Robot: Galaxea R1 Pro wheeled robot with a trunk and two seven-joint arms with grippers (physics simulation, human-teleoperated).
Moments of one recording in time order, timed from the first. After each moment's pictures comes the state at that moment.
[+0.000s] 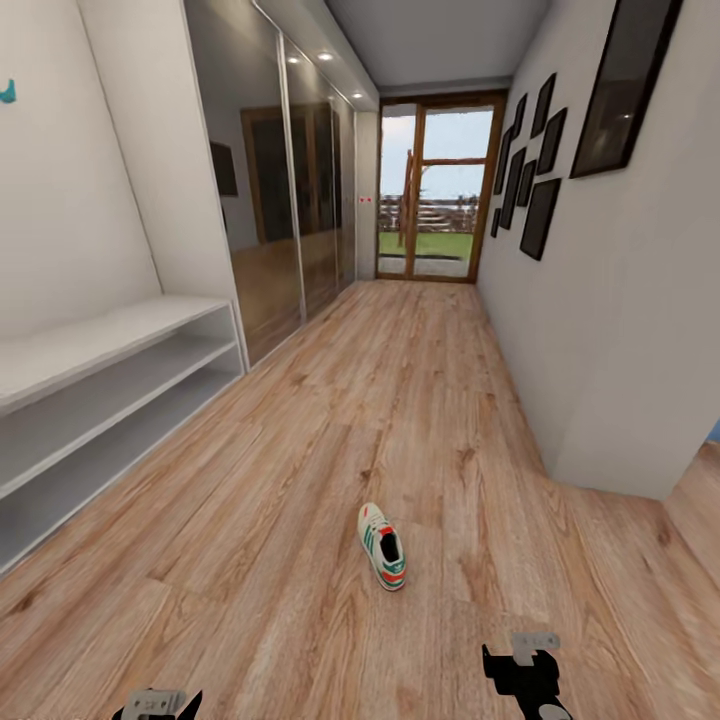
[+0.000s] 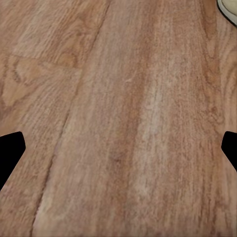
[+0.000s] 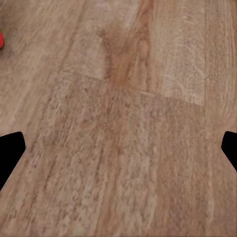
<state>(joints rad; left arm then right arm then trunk) -0.24 0.21 0.11 -0.33 0.10 -0.42 -0.37 -0.52 -0.05 0.03 -0.03 0.03 -0.38 -0.14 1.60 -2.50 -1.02</state>
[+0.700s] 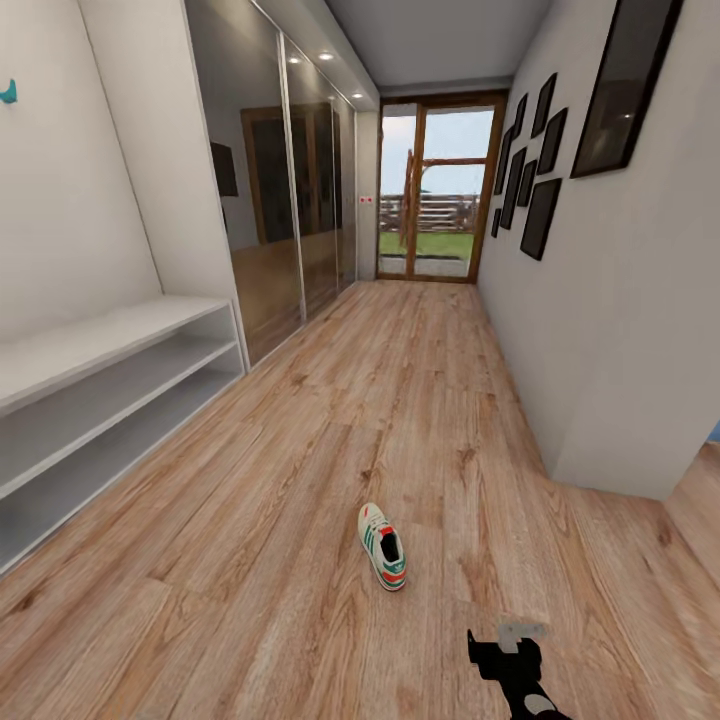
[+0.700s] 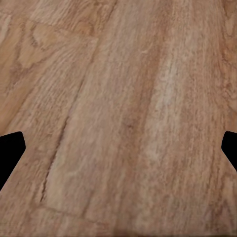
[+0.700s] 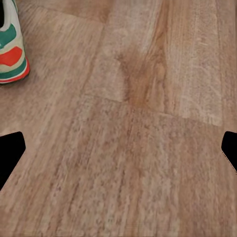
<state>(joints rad) -0.19 0.22 0.14 -0.27 0.14 -0.46 -0.37 -0.52 -0.02 0.03 -0.07 0.04 -0.41 -0.13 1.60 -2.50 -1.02</state>
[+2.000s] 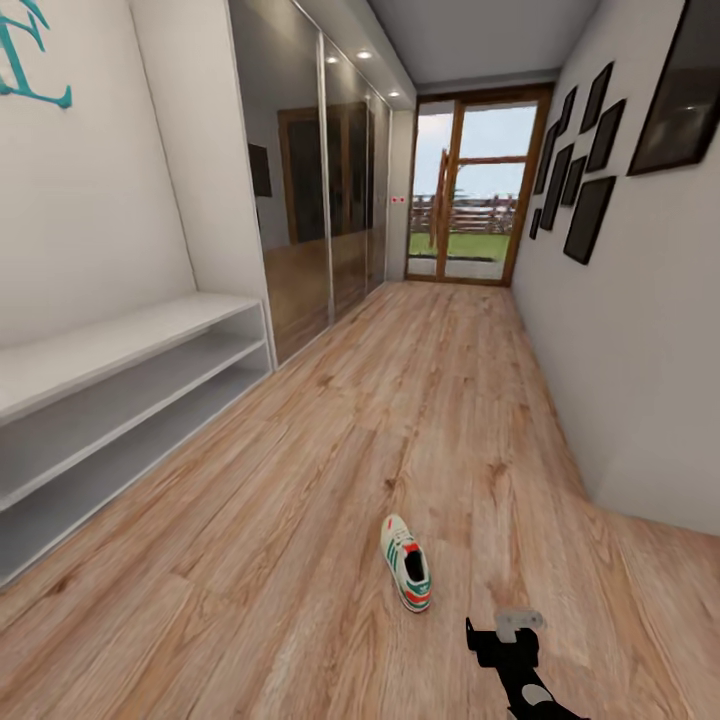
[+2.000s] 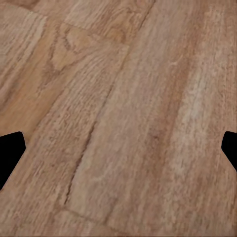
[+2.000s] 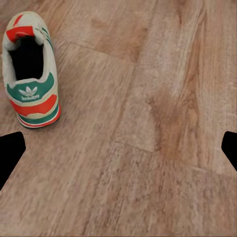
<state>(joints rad) -0.18 0.22 0.13 -0.27 0.17 -0.47 -0.37 -0.52 -0.02 0.03 -0.11 0.04 -0.41 -0.14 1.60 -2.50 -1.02</state>
